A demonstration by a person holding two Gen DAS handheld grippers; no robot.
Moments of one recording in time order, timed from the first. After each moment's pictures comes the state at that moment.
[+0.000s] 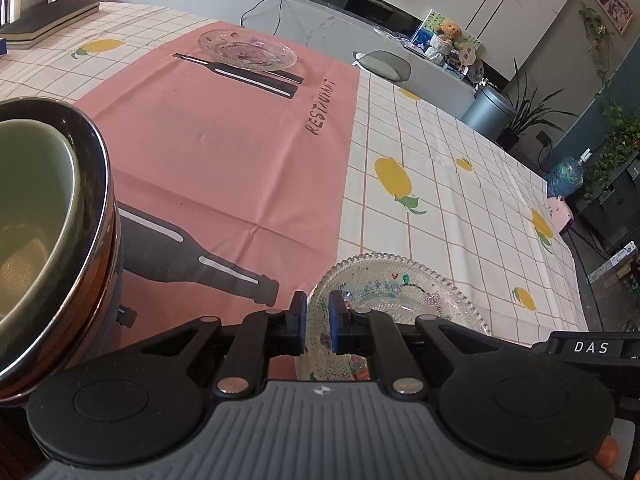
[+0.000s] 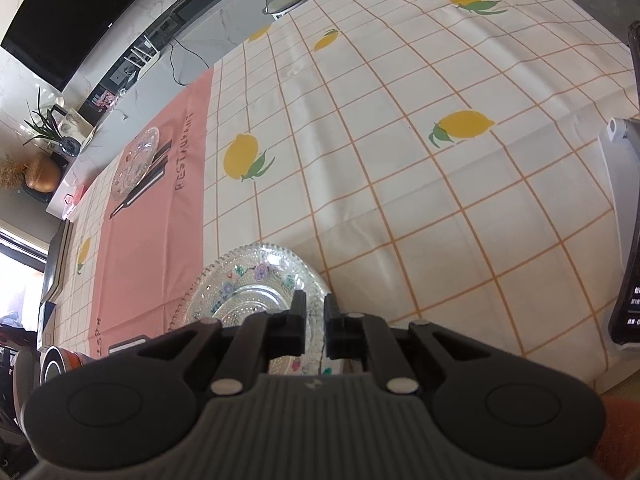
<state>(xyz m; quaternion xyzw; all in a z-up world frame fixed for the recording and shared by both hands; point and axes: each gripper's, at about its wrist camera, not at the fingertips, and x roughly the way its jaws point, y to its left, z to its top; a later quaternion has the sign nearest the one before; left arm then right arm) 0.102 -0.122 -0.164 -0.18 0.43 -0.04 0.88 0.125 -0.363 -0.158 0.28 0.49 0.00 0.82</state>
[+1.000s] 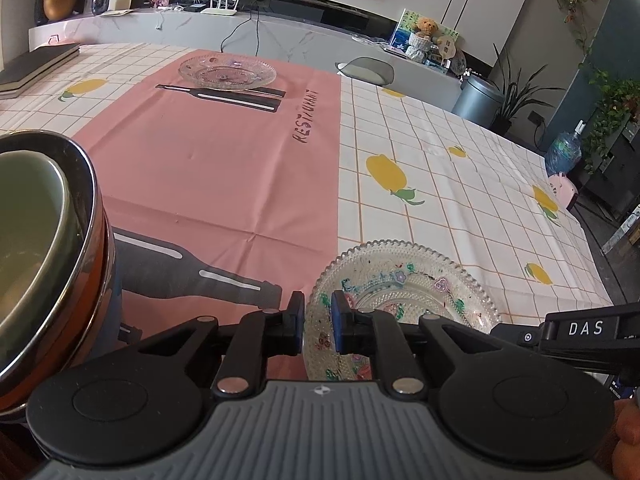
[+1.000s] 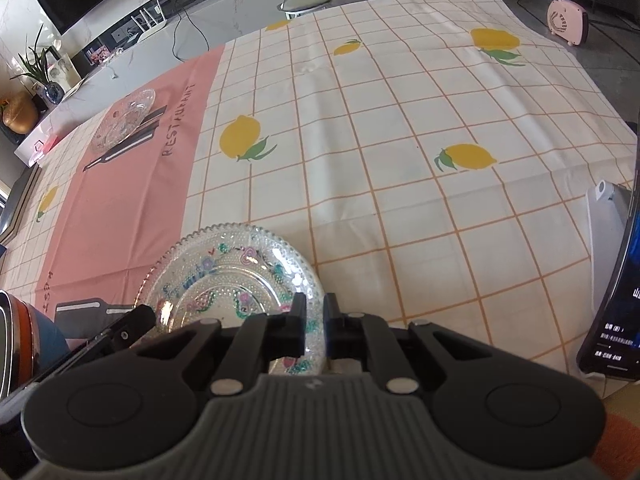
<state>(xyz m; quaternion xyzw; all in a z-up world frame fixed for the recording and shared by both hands) 0.092 -0.134 -0.166 -0.11 0.41 -0.05 0.90 0.123 -0.335 -0.153 0.16 0.50 -0.02 0.85</state>
